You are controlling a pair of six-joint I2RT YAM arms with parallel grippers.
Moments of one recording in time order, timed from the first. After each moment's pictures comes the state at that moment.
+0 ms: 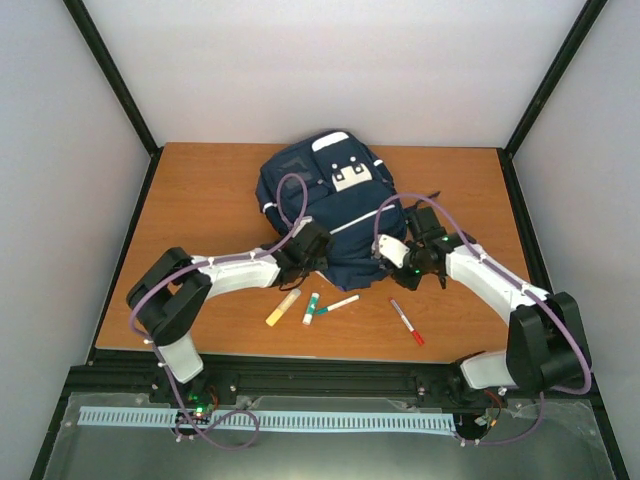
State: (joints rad) left arm -0.82 1.69 0.96 -0.16 -0.31 -0.87; right arm 0.32 1.36 0.87 -0.69 -0.25 -0.76
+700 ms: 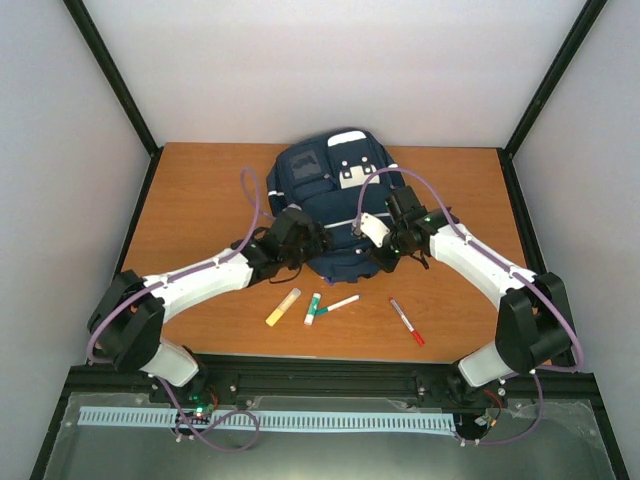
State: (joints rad) left arm -0.75 1.48 0.97 -0.19 -0.09 -1.11; right arm 0.47 1.49 1.10 -0.72 -0.34 -0.54
